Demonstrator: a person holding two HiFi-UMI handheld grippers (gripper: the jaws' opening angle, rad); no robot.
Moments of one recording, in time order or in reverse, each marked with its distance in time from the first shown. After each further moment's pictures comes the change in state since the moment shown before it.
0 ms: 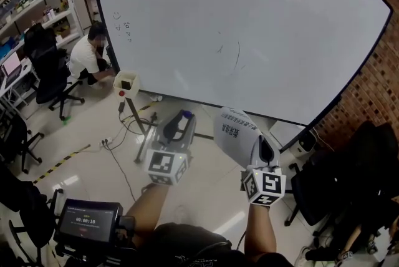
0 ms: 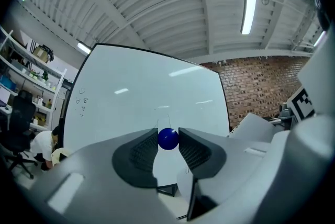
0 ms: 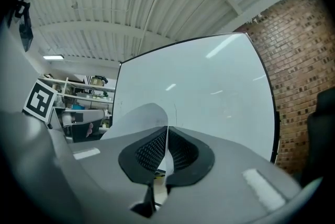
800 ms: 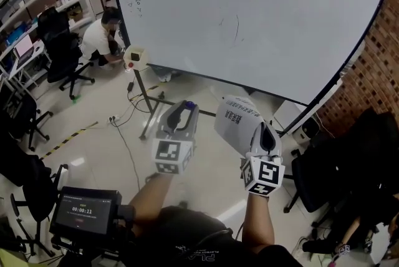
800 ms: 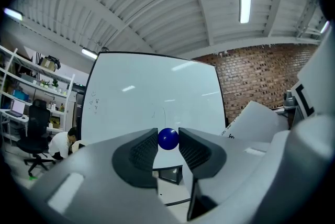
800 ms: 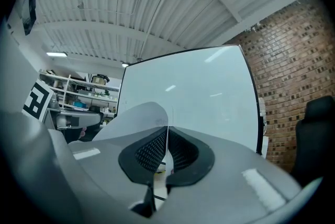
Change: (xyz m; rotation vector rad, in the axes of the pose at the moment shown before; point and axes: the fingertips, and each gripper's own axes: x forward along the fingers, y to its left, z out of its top) left arm -0.060 -0.034 -0.026 0.060 0.084 0.105; right arm -0.054 0.002 -0.015 -0.030 0.003 -0.005
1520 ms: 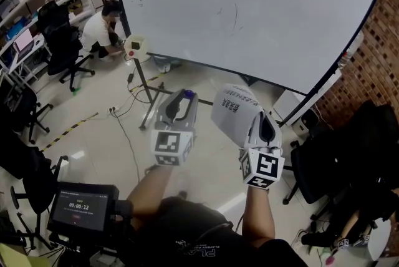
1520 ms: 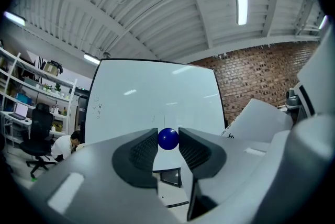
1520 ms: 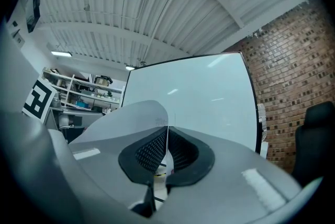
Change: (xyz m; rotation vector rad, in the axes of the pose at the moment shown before) left arm -0.010 0.000 0.008 0.004 -0.031 0.025; right arm -0.008 0.012 0.011 -0.029 -0.038 0.019
